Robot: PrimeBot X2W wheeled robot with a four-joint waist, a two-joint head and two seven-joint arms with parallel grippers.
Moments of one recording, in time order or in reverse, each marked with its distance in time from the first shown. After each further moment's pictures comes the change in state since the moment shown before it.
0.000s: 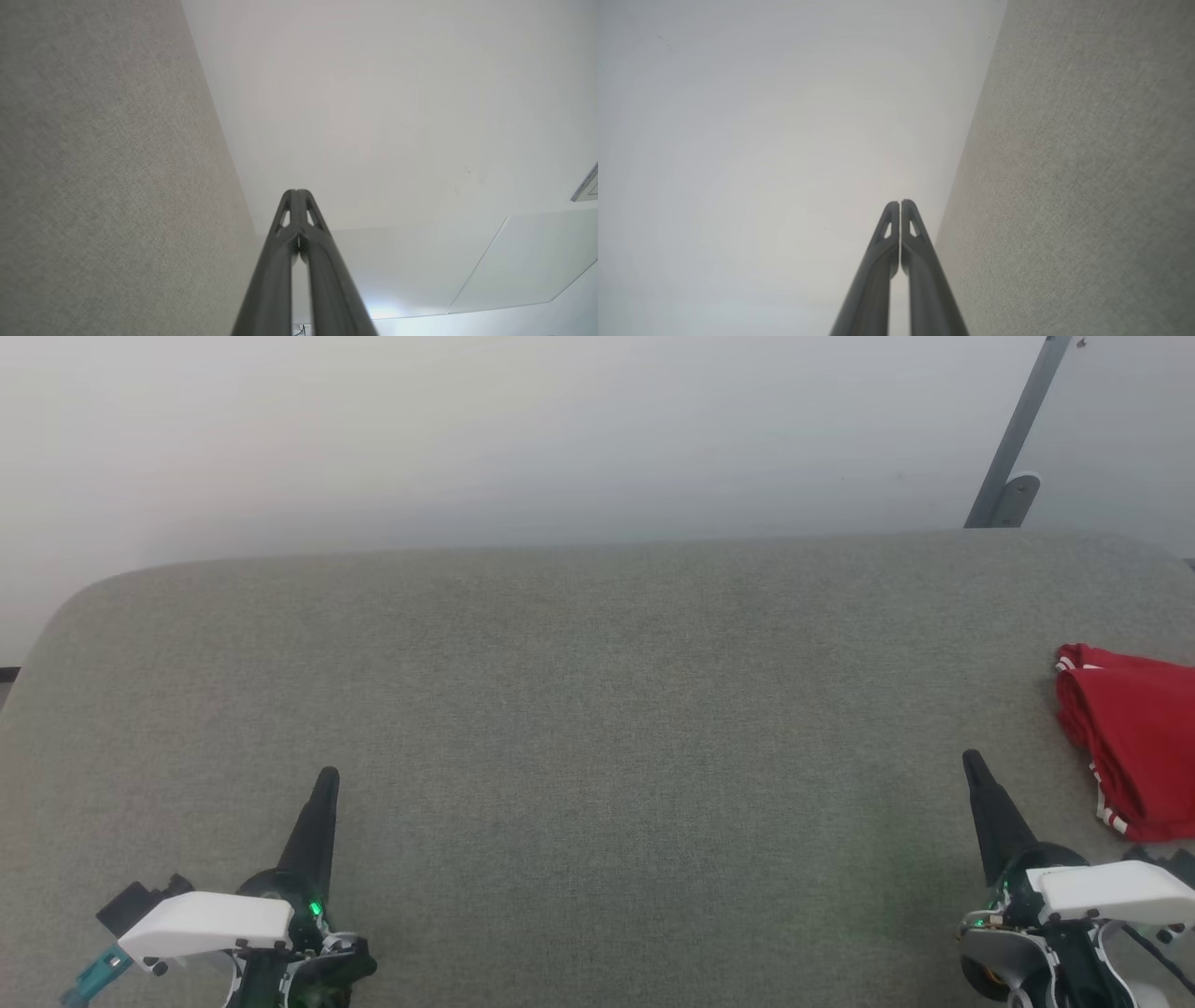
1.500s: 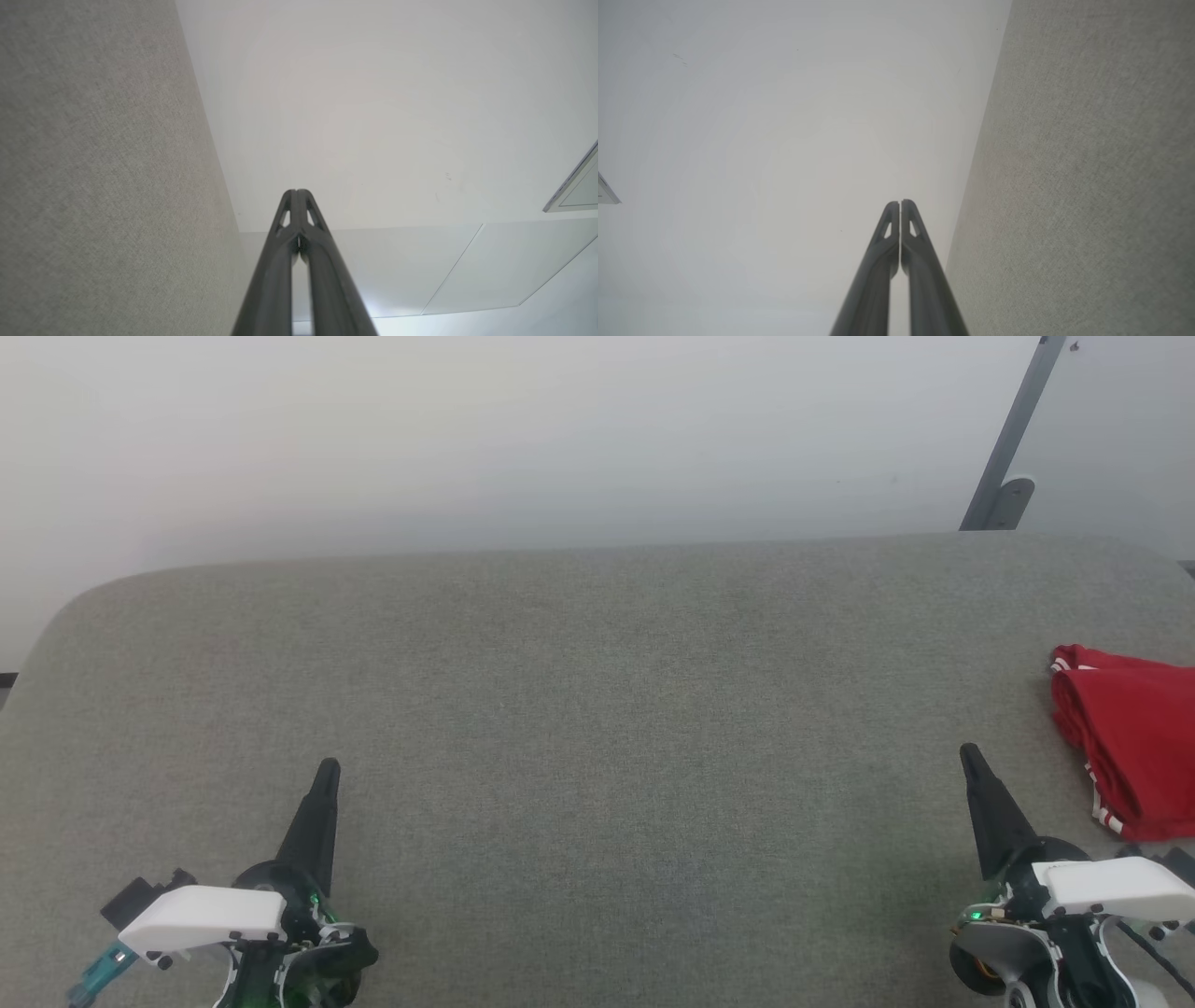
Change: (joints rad) left arm -0.017 -0.010 0.013 0.009 -0.071 0.000 0.027; right arm -0.012 0.010 -0.009 0.005 0.071 0.000 0.021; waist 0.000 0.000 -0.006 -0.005
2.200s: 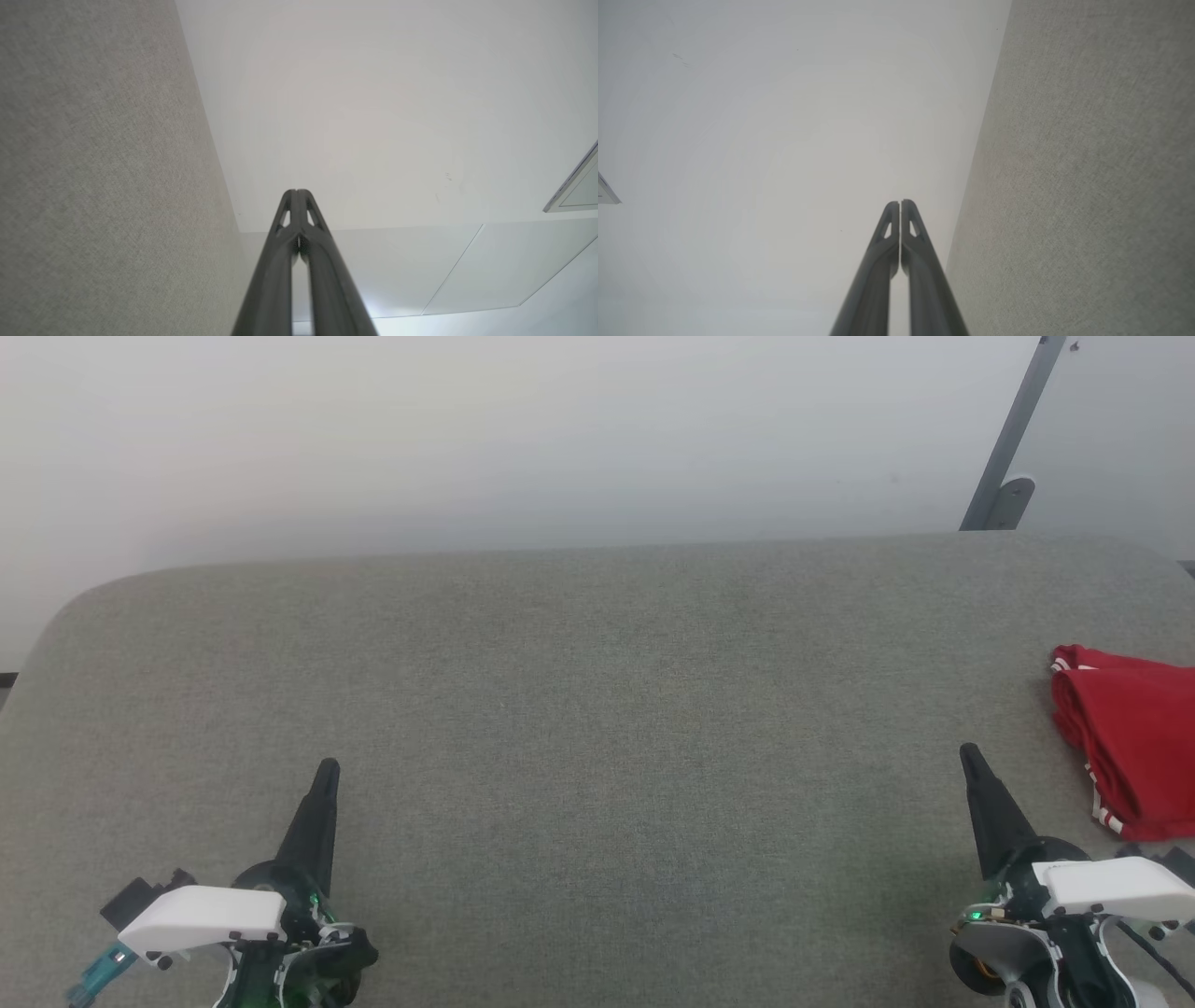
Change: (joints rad) left arm 0.000 -0.002 0.003 0.000 0.003 0.000 0.002; right arm 0.000 0.001 0.000 0.000 0.000 0.000 0.001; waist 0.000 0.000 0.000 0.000
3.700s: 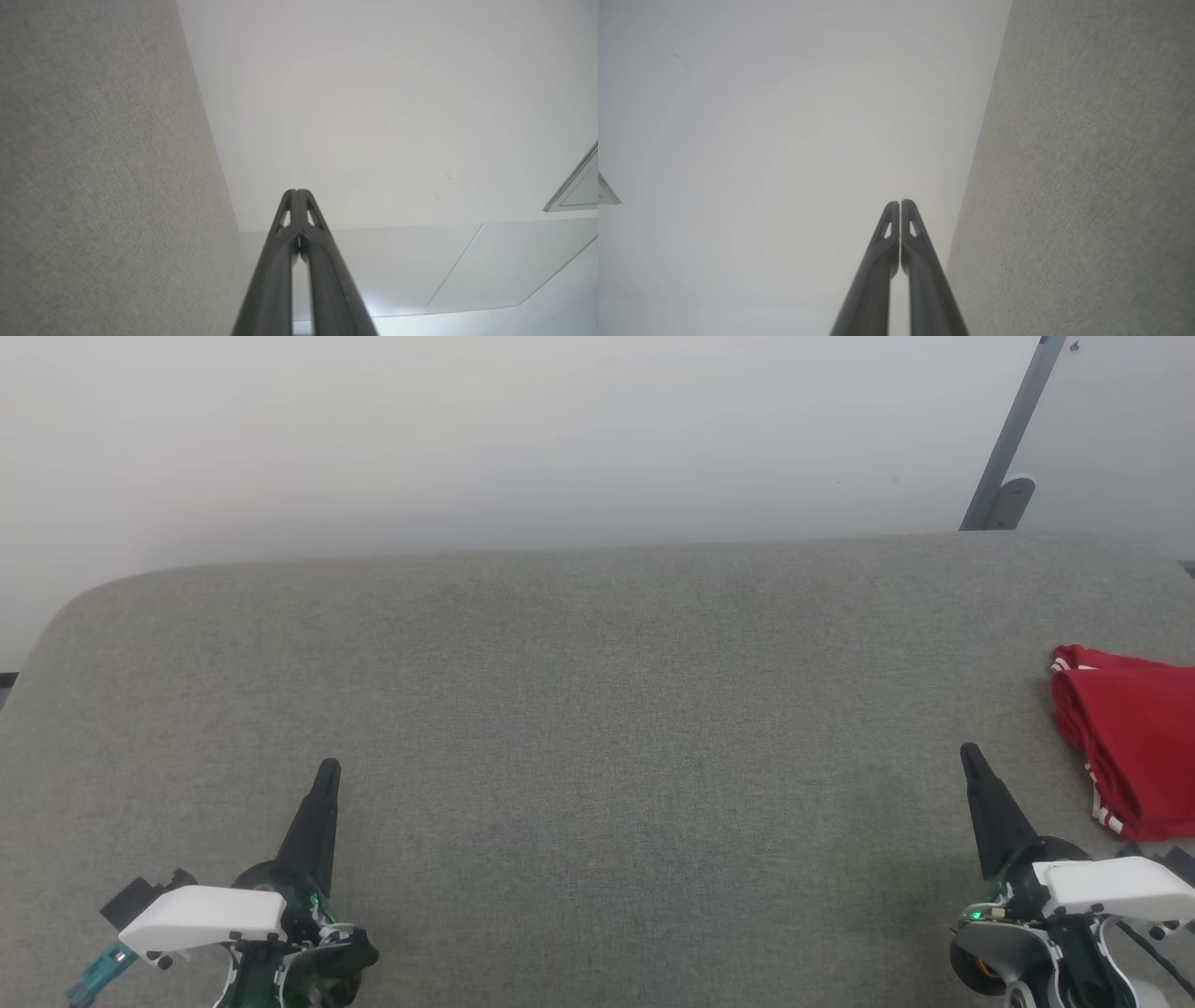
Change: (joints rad) left arm 0.000 -0.003 0.004 0.000 0.003 0.000 0.006; right arm 0.000 0.001 -0.001 0.000 0.000 0.000 0.000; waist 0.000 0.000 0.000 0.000
